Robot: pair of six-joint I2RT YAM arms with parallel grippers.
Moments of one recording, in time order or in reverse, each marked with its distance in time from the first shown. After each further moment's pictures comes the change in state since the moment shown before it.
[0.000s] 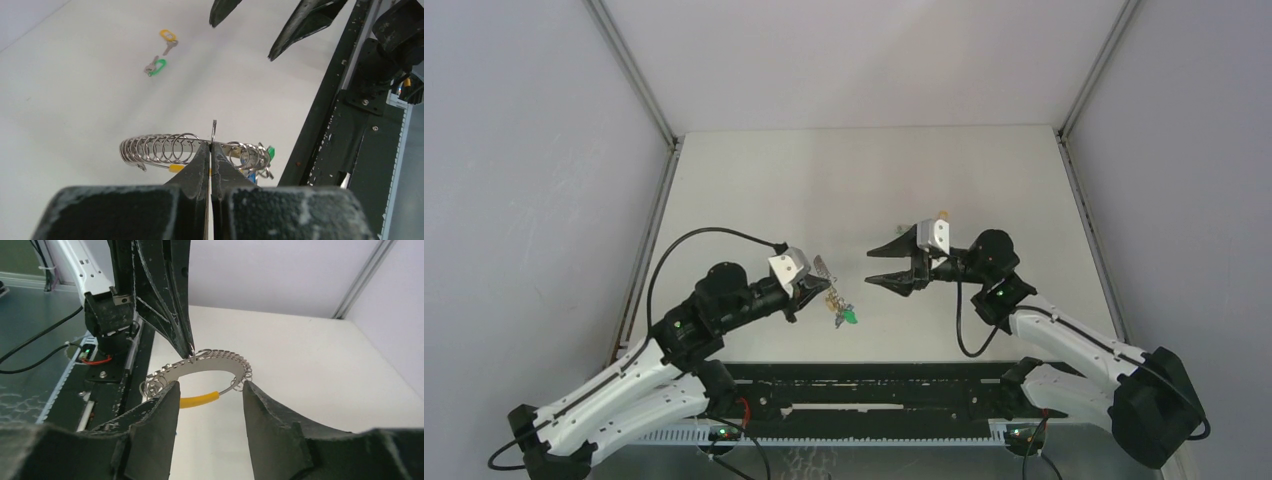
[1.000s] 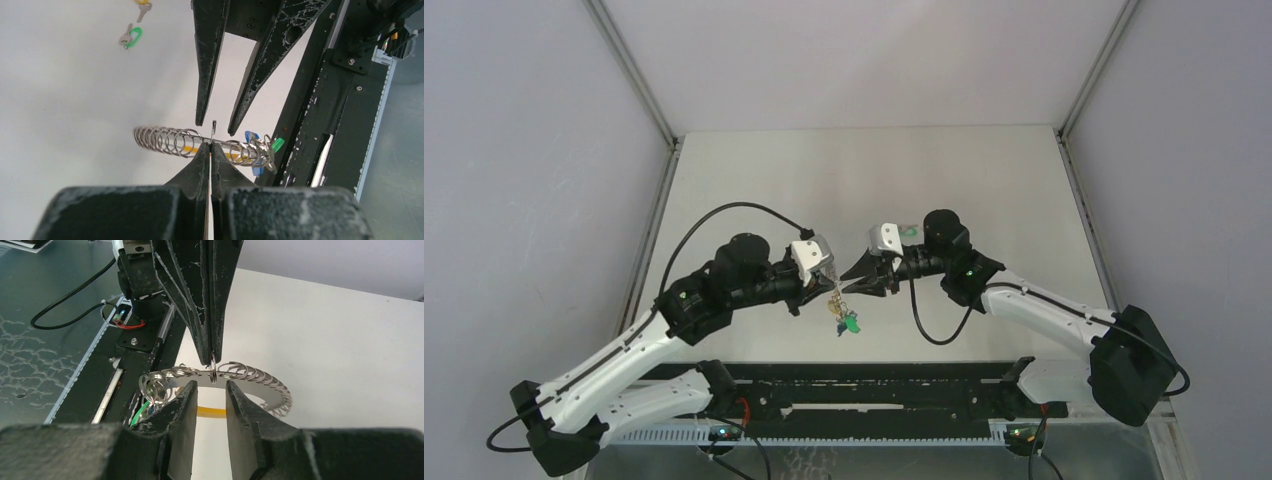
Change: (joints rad) left arm 0.000 0.209 0.261 -0.288 0.085 0.068; right arm 0.134 0.229 0.213 -0.336 -0.086 -0.215
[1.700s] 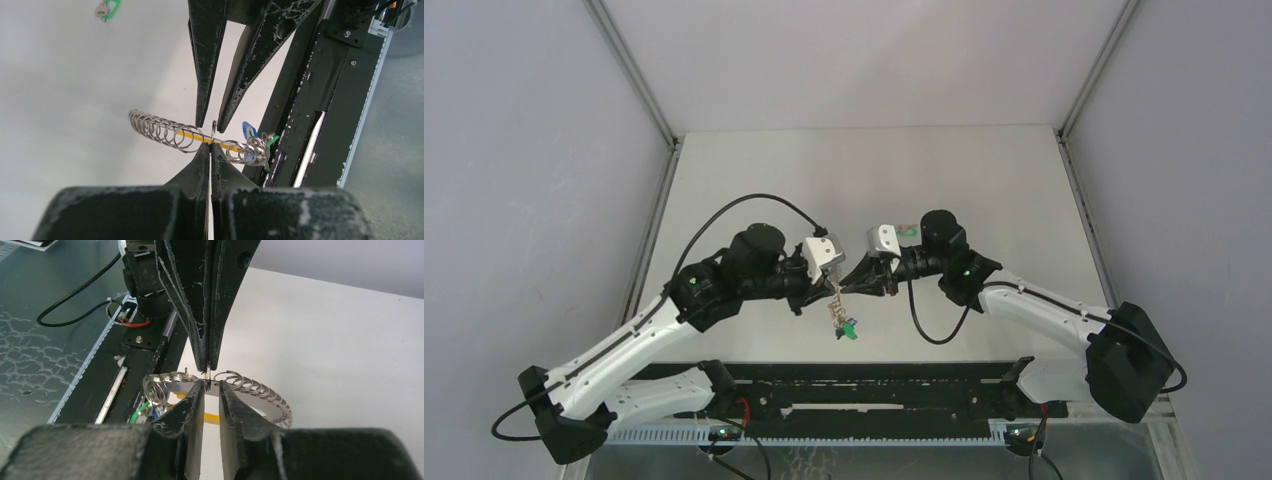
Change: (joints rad) left arm 0.000 0.109 0.110 -0.157 0.031 0.022; right arm 0.005 0.019 0.000 0.002 -0.016 -0.001
